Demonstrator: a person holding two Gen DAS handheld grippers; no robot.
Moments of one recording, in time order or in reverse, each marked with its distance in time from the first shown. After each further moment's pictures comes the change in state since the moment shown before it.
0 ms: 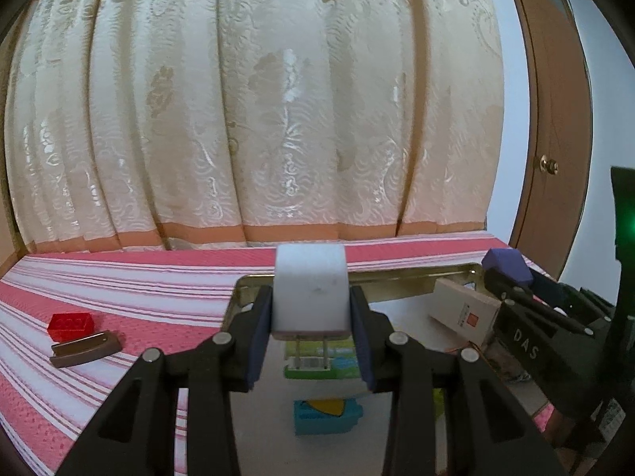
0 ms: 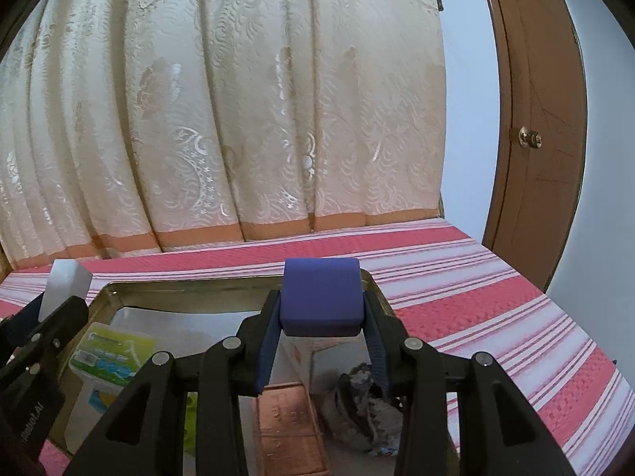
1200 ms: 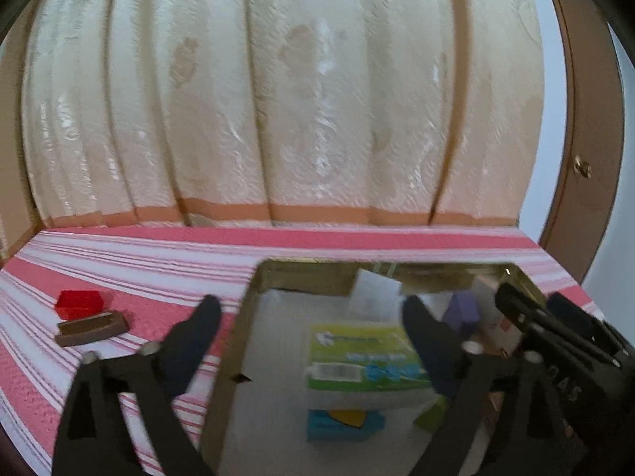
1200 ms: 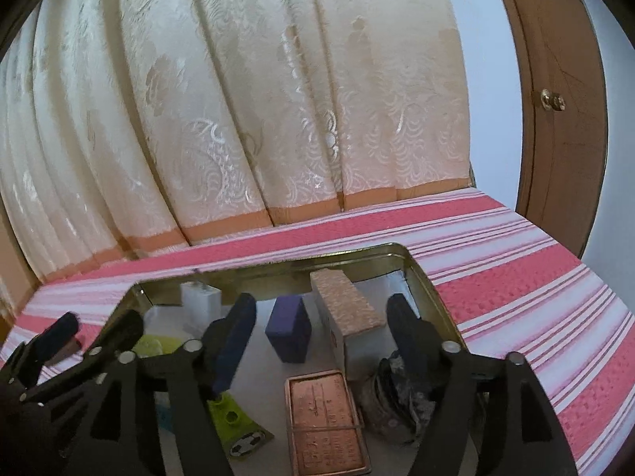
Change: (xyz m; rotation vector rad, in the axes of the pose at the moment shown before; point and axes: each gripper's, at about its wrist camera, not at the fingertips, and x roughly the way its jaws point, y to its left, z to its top) left arm 0.021 0.001 -0.001 -0.082 0.032 0.115; right arm 0.011 0.000 -0.007 0.100 0.055 0.133
